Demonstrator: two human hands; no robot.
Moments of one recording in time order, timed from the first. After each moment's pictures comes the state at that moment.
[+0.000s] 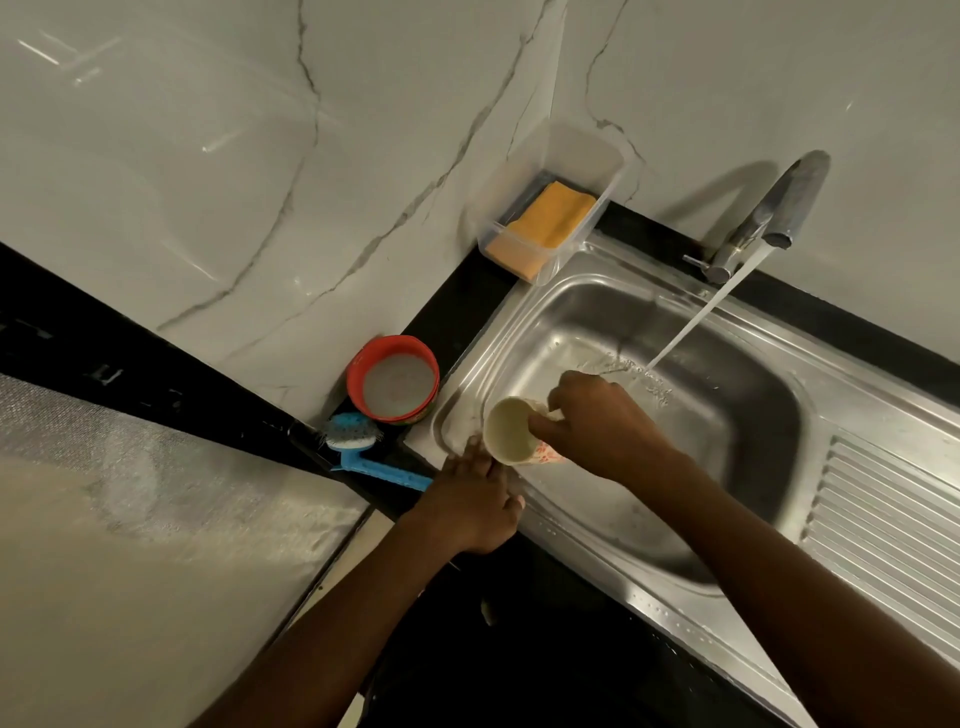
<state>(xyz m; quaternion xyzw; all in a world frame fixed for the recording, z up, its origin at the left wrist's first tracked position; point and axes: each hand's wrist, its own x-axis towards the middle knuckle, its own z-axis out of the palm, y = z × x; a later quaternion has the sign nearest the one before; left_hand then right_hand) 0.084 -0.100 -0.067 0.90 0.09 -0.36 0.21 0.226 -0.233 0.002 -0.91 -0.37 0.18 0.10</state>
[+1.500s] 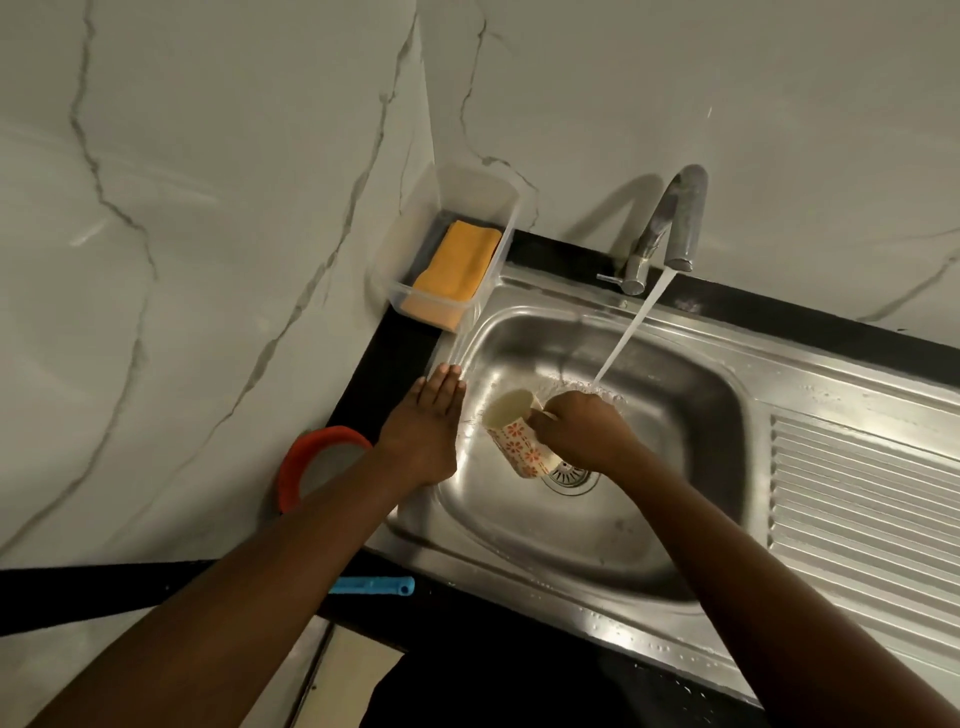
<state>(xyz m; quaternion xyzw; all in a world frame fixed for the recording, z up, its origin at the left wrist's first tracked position) 0.234 -0.029 -0.093 0.97 -0.08 -0.23 -0.09 0.291 -0.253 -0.039 -0.94 -0.13 0.27 0.17</state>
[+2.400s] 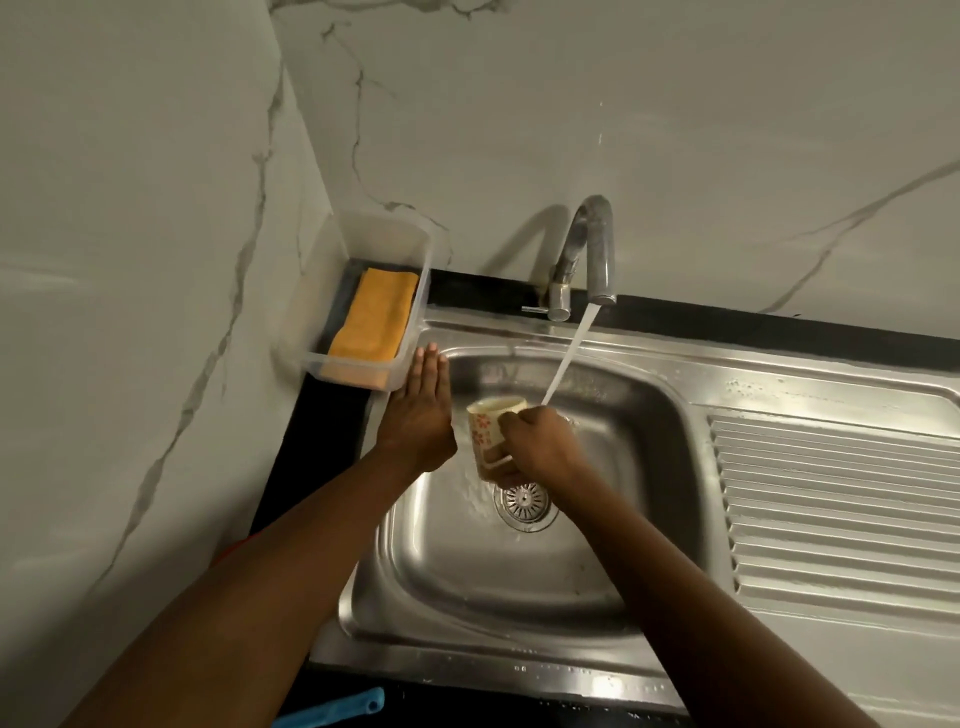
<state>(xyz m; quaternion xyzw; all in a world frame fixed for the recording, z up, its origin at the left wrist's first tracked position) 0.343 -0.065 -0.128 0.99 -0.10 -0.11 0.04 0.306 -0.239 -0.030 -0.78 0.19 0.28 0.53</state>
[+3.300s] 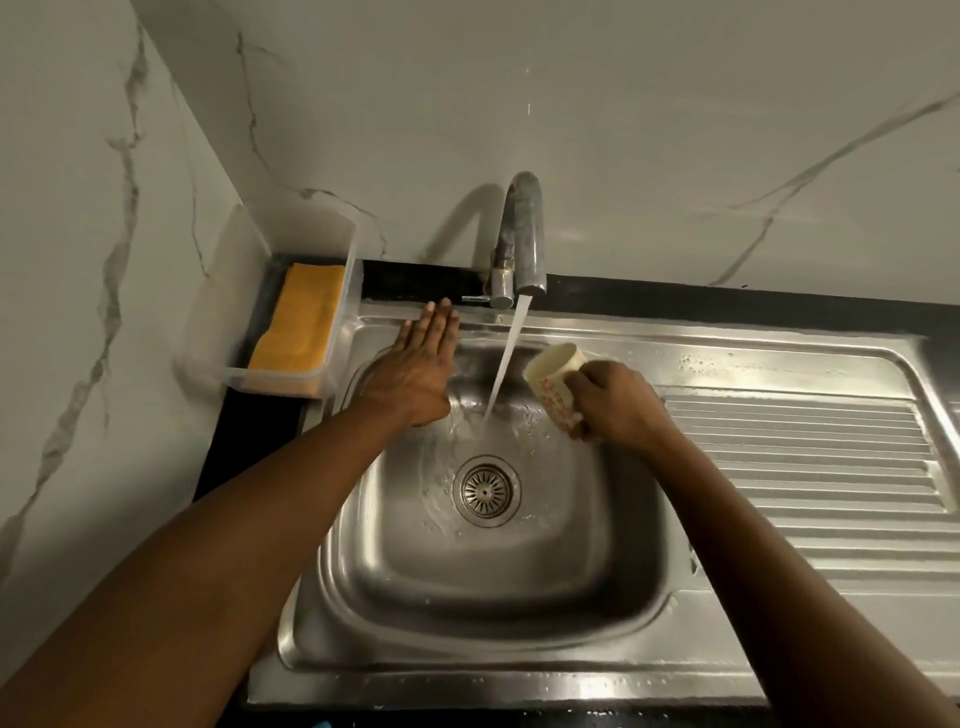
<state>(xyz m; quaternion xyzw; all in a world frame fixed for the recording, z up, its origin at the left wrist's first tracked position) 0.414 -0.122 -0.111 0.97 -0.21 -0.14 0.03 0.337 -0.372 -0.005 -0.93 0.10 0.16 0.30</state>
